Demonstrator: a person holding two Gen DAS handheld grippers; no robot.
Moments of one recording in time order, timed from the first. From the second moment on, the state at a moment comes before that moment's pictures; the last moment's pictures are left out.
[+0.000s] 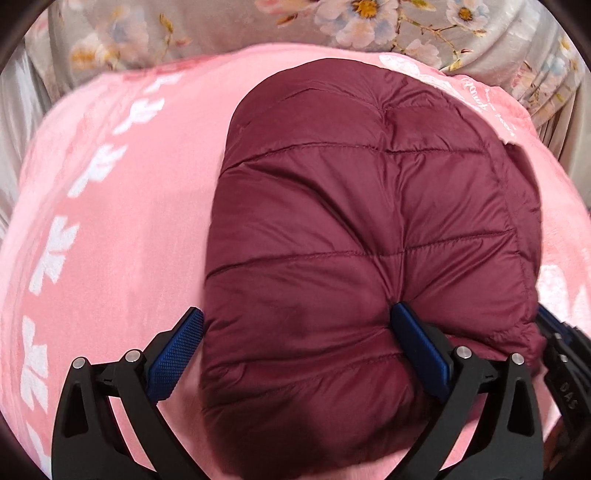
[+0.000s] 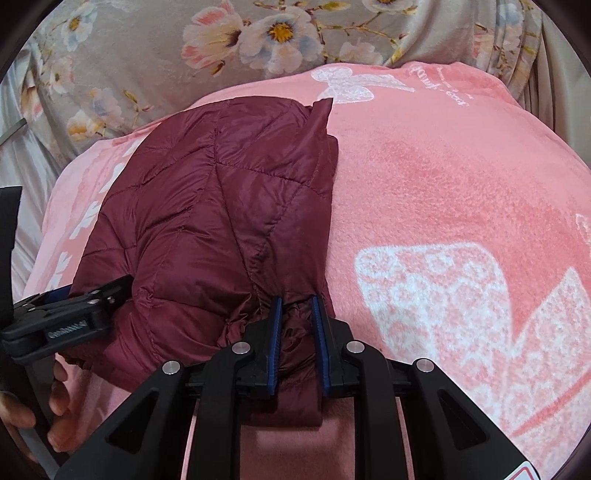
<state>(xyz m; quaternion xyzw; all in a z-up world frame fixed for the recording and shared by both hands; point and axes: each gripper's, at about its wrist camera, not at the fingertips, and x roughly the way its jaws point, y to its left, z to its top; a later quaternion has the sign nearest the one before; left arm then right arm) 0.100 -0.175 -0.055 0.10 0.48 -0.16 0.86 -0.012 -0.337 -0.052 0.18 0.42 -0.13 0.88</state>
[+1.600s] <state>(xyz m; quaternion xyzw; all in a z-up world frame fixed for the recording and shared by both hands) 0.162 -0.170 -0.052 -0.03 0.49 -0.22 0.84 0.044 -0.384 -0.067 0.36 0.36 0.00 0.86</state>
